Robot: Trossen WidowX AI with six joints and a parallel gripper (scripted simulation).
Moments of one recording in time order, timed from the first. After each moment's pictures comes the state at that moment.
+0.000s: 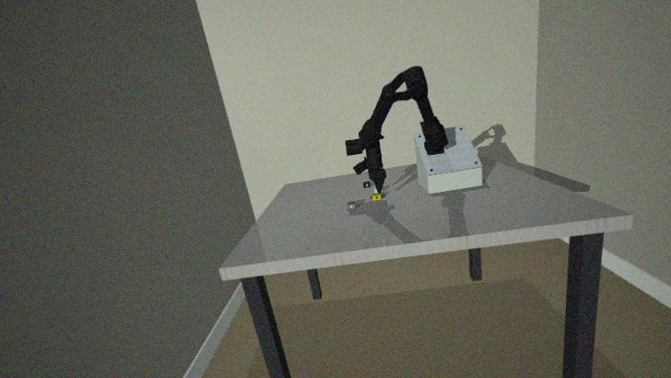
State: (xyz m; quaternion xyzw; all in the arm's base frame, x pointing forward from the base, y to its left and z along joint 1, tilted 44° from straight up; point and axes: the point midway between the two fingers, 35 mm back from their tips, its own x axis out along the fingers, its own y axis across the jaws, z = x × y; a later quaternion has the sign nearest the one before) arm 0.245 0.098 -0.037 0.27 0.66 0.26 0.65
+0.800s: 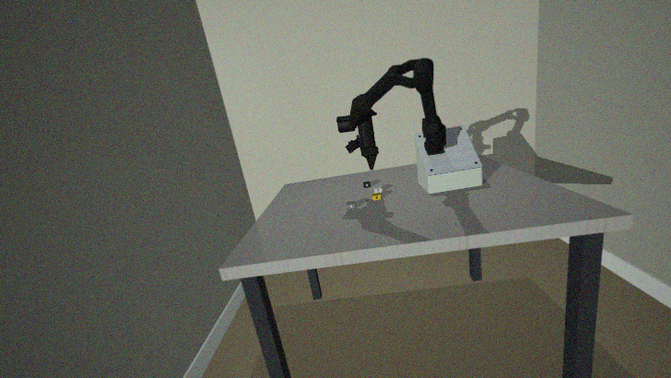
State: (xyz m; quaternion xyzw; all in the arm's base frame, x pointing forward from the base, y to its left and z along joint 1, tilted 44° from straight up) arm 0.264 0.038 0.032 0.27 0.67 0.26 0.65
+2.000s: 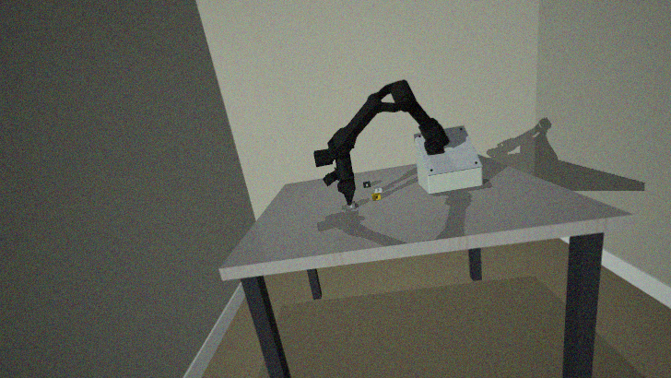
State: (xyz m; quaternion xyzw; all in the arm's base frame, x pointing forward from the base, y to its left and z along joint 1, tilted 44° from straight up) arm 0.365 0.154 0.007 0.27 0.66 0.27 0.65
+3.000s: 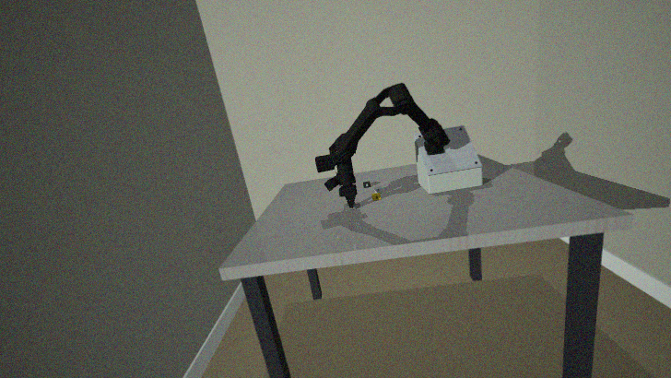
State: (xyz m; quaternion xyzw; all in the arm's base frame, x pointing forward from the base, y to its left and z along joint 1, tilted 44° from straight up) arm 0.362 0.168 -0.008 0.27 0.66 0.27 0.65
